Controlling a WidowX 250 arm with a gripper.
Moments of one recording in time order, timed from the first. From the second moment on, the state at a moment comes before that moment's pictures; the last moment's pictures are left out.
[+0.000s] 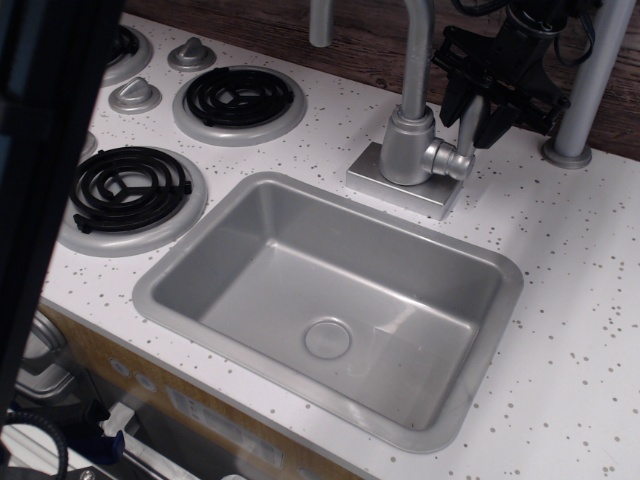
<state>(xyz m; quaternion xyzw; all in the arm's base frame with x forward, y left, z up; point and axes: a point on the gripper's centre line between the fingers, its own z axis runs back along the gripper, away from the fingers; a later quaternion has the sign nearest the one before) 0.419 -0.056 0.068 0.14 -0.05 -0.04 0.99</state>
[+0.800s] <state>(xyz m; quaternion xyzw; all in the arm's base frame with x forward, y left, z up) 0.382 -0.056 0.049 0.07 0.01 0.01 1.00</state>
